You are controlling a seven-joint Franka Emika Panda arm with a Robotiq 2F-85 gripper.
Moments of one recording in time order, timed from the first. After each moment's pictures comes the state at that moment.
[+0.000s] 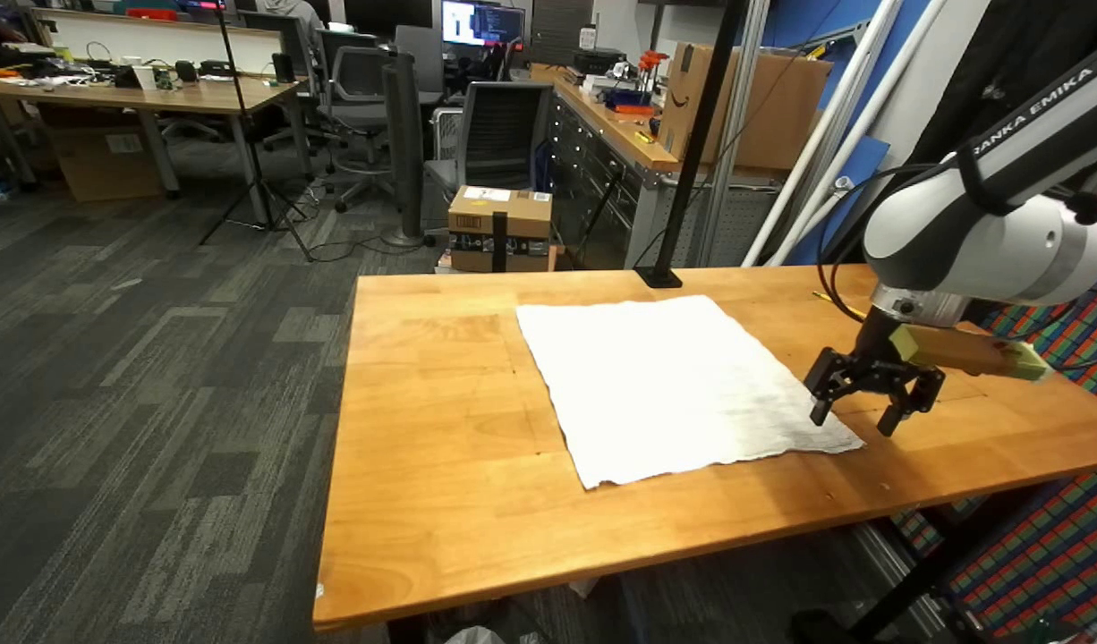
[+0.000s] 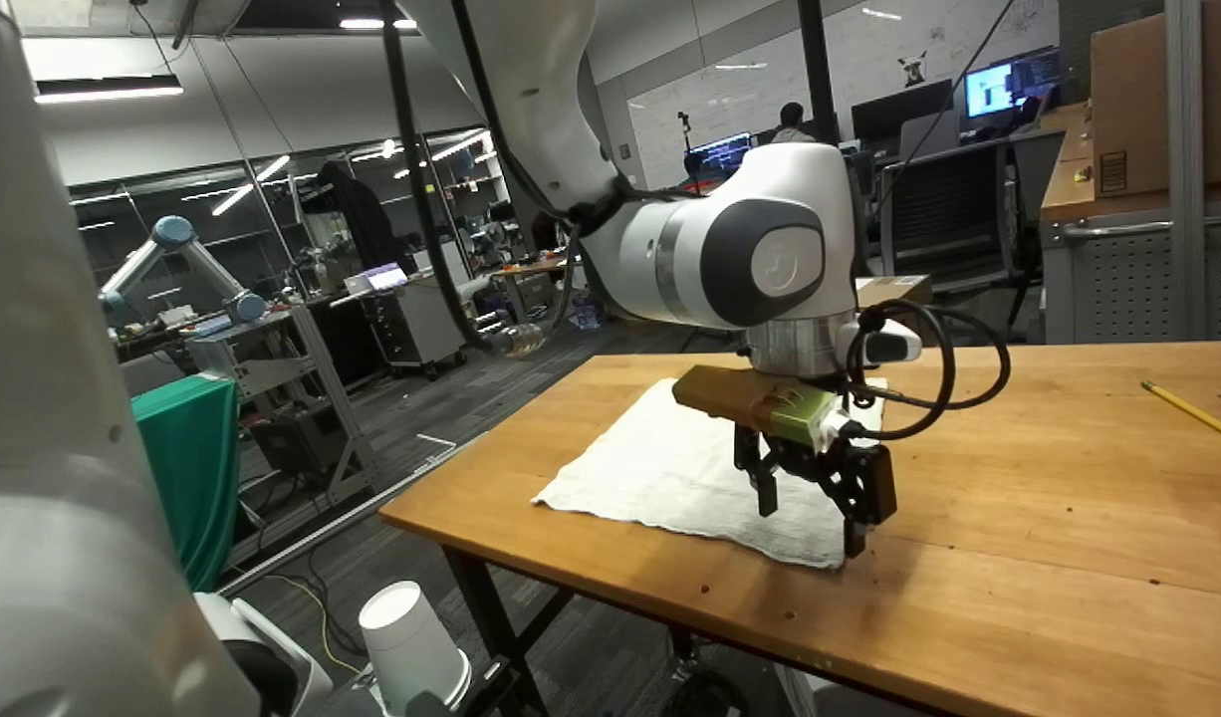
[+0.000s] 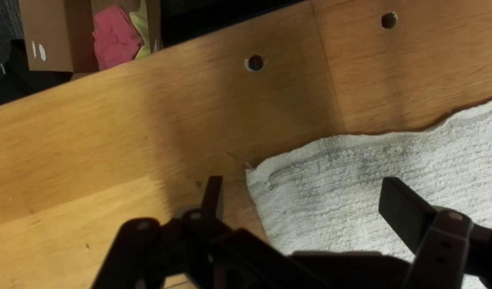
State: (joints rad) arm -0.11 0.18 -0.12 -2.44 0.06 2.48 -0.03
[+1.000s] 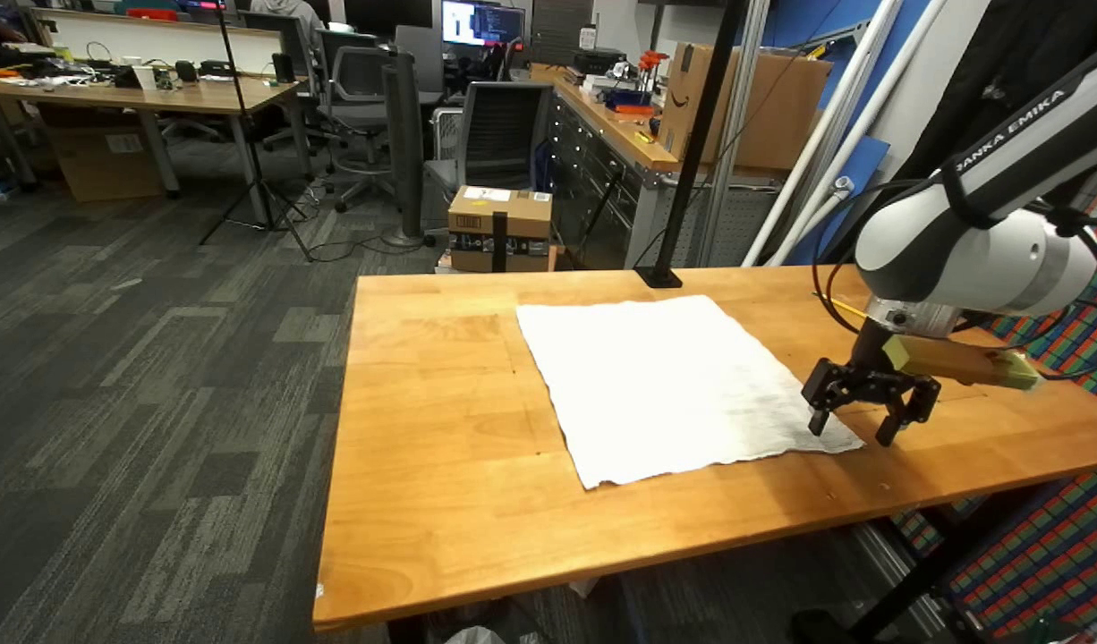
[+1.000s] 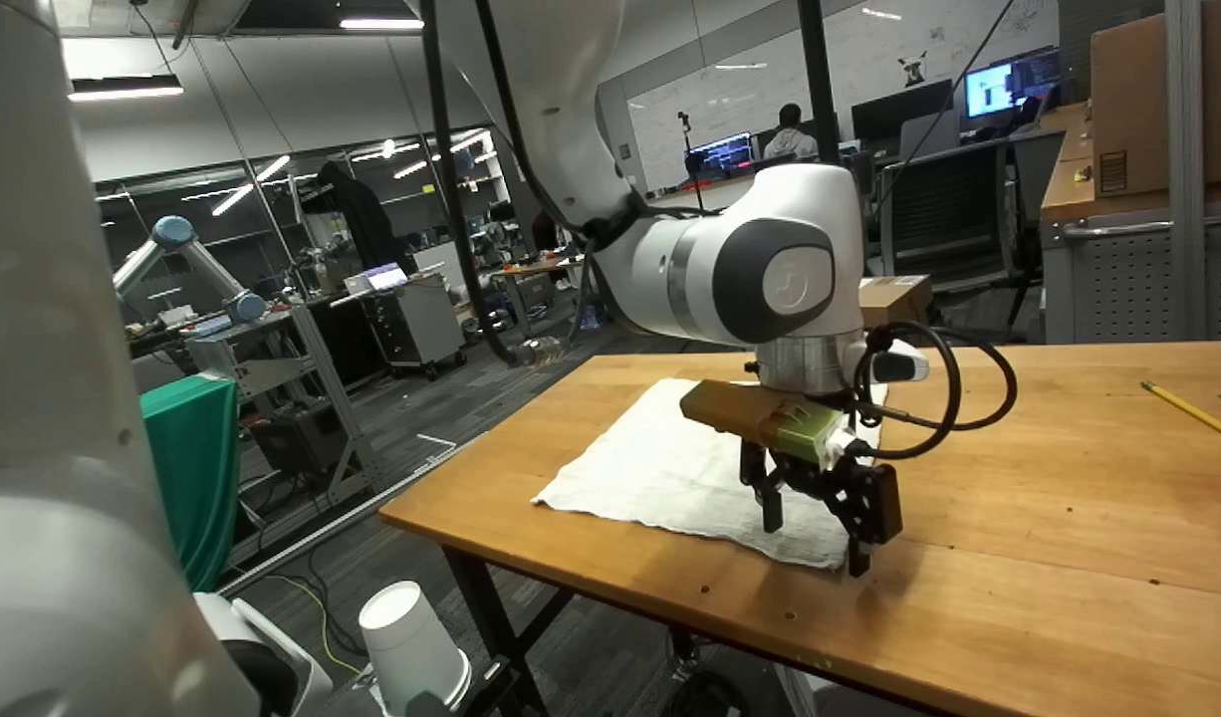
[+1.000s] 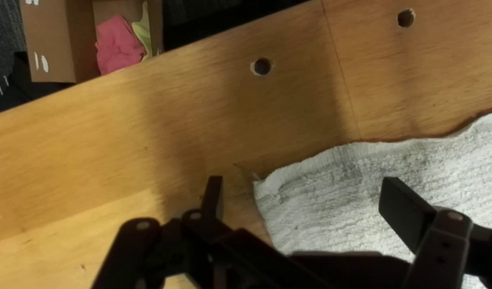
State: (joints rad) arm -0.12 0.23 -0.12 -2.42 0.06 2.48 -0.02
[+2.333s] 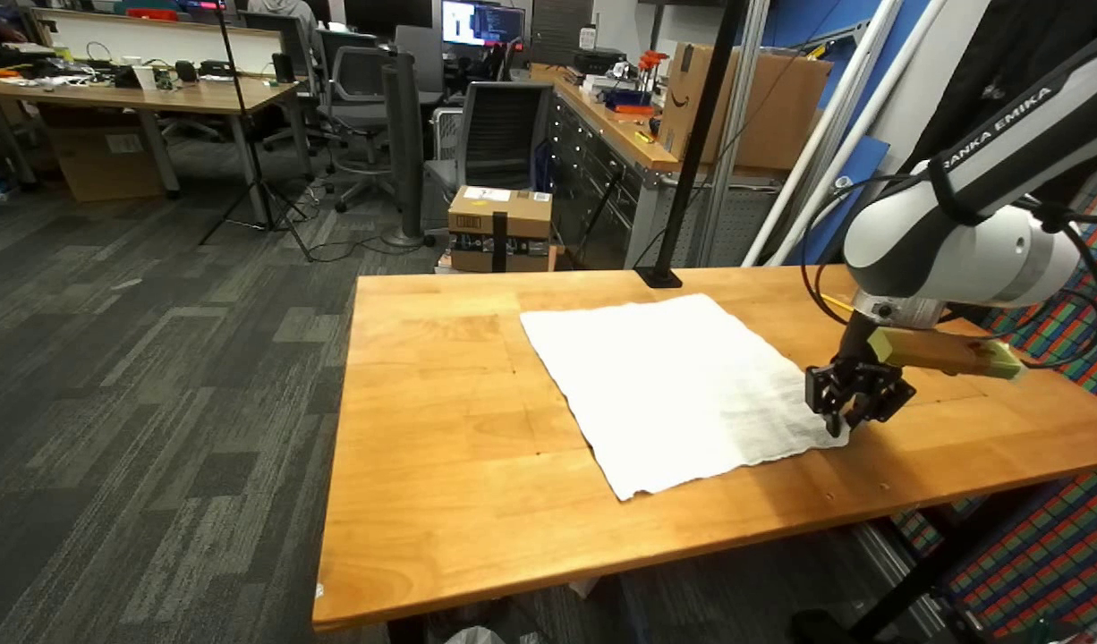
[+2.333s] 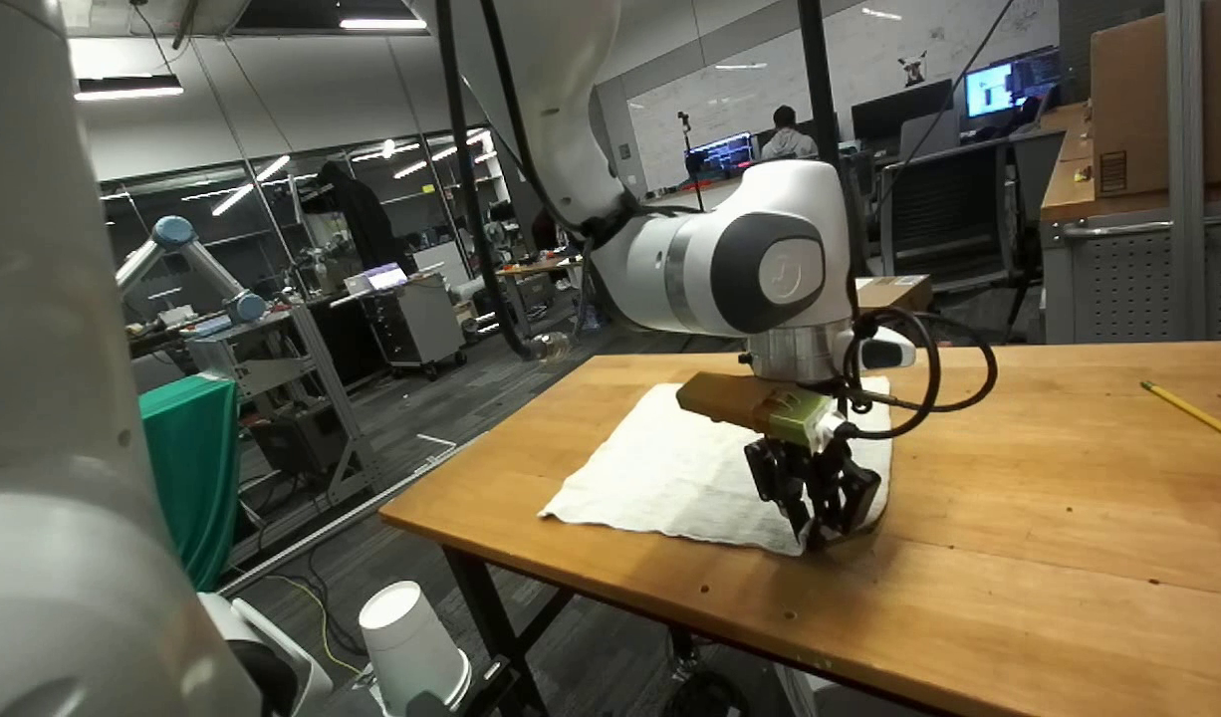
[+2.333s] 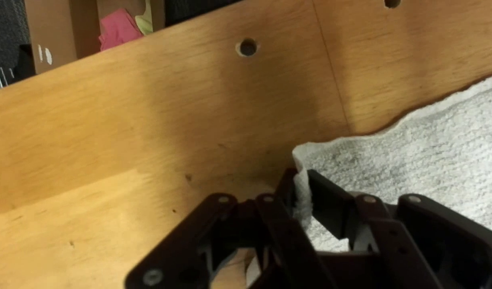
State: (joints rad) arm -0.09 0.24 -0.12 -2.40 0.03 2.48 0.03
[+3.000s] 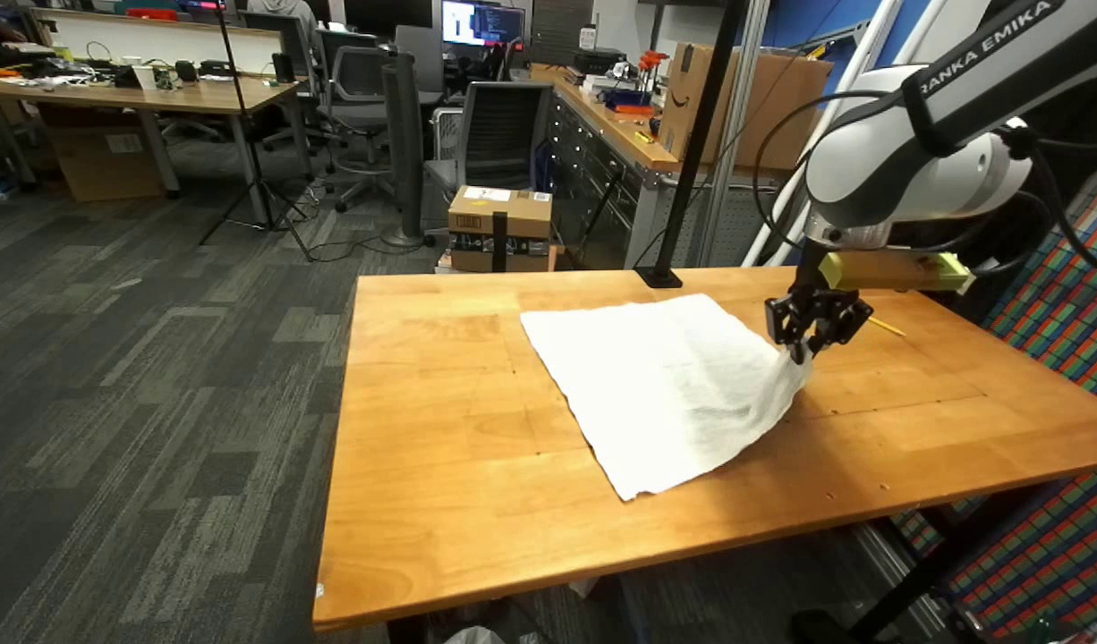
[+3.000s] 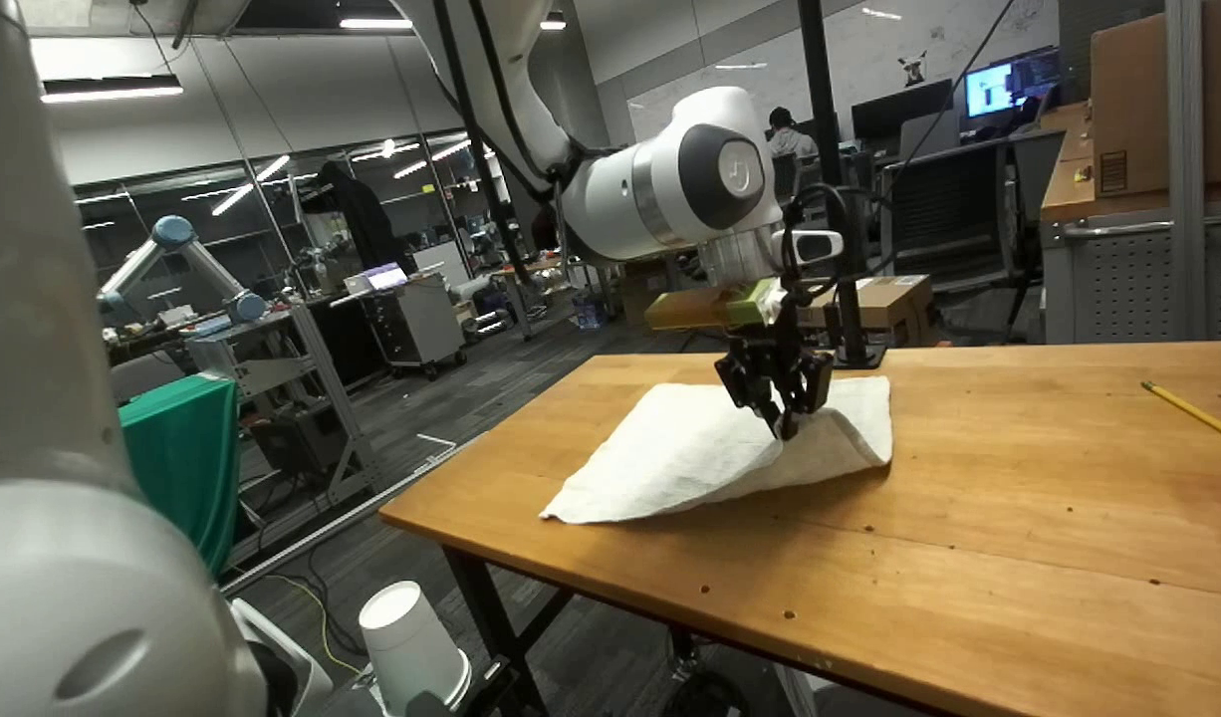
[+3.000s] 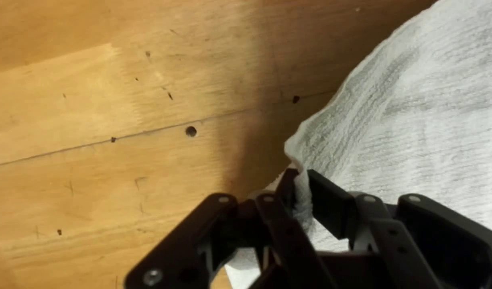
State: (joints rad) arm 0.01 0.19 -0.09 -2.23 -0.13 2.35 0.18
